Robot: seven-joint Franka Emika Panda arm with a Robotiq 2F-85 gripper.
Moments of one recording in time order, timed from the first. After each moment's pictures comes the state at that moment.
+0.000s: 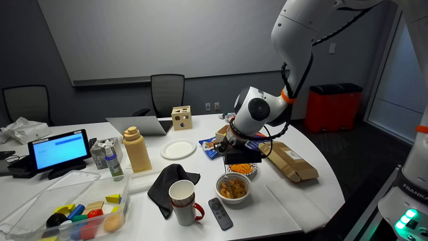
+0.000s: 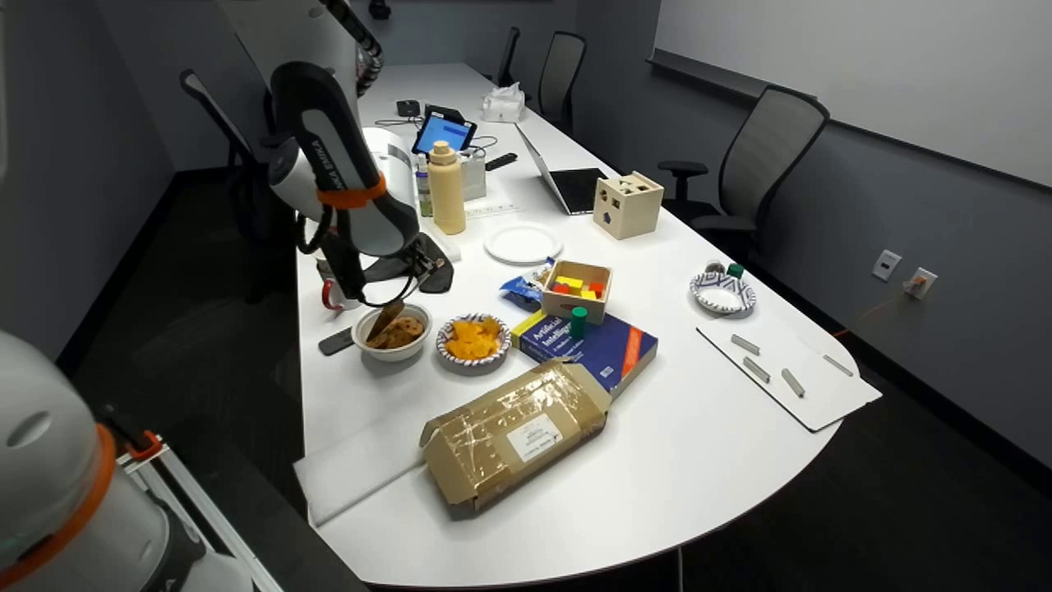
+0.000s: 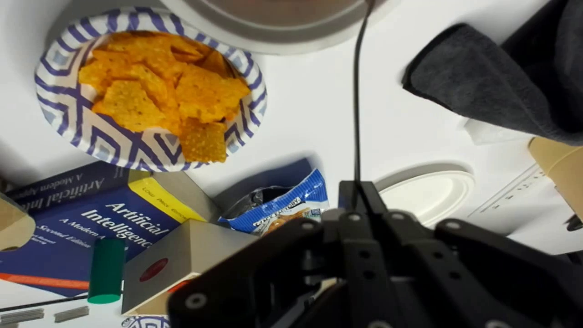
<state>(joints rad) 0.21 0.45 0.18 -2.21 -2.05 2.81 2.71</state>
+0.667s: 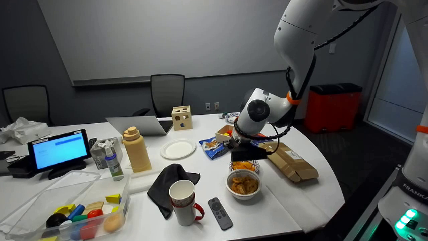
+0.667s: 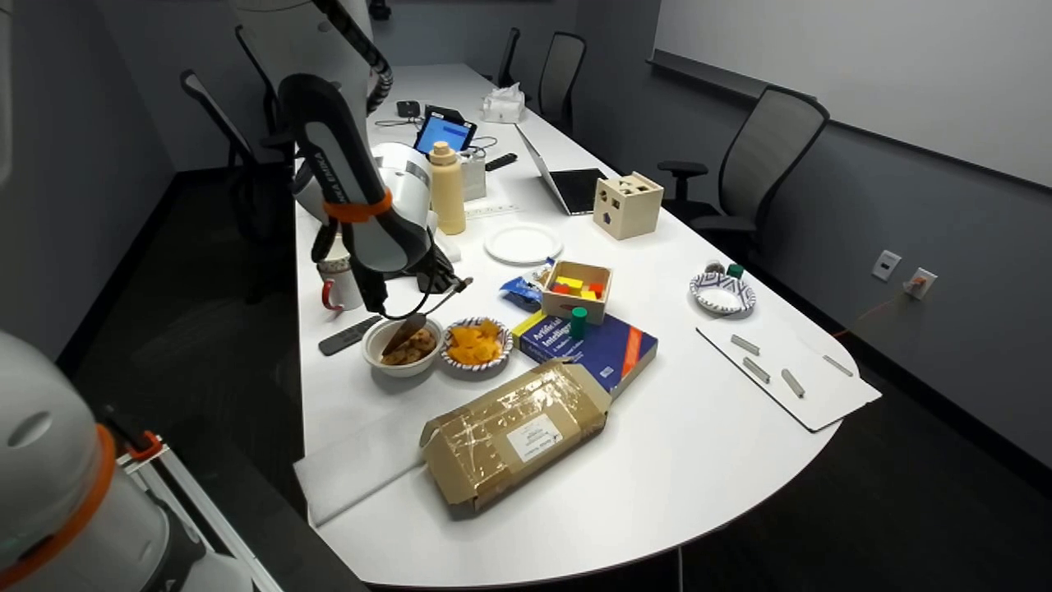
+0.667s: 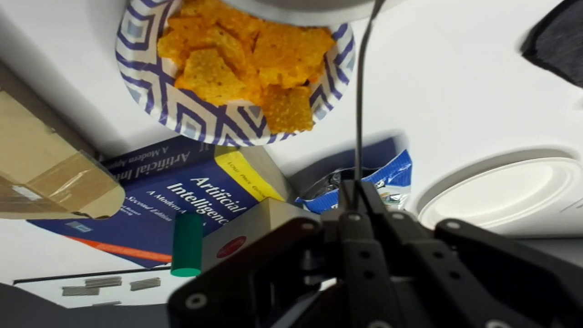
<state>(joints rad) 0.21 0.46 0.10 -2.23 -1.93 2.75 2.59</state>
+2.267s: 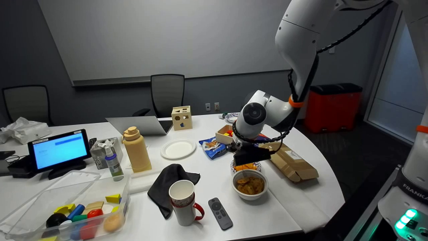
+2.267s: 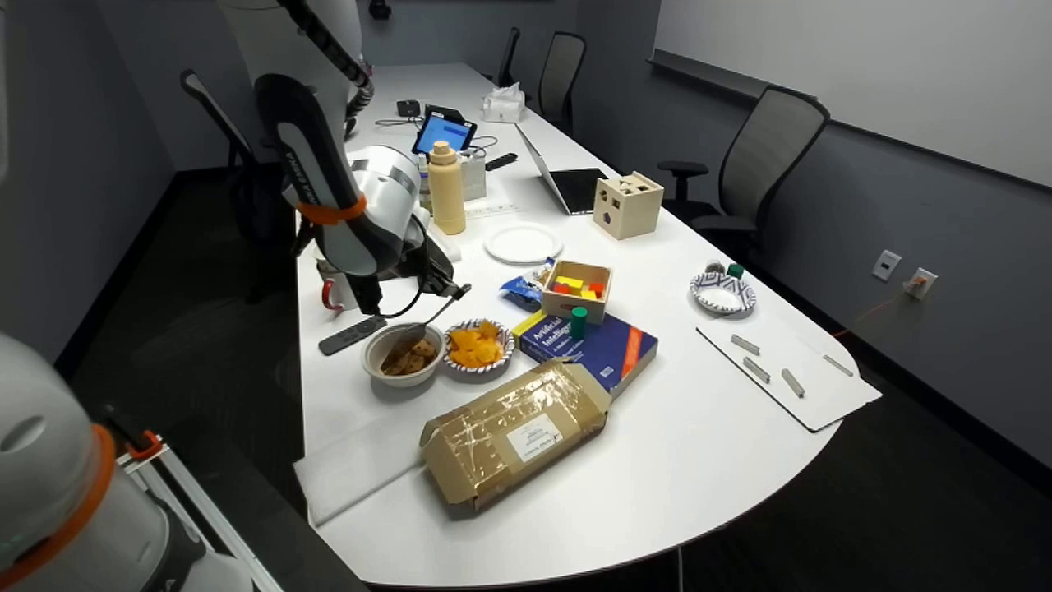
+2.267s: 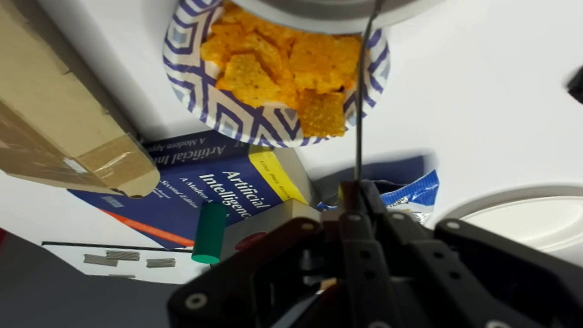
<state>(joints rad) 0.19 0.44 0.16 -2.27 -1.78 2.64 2.38</state>
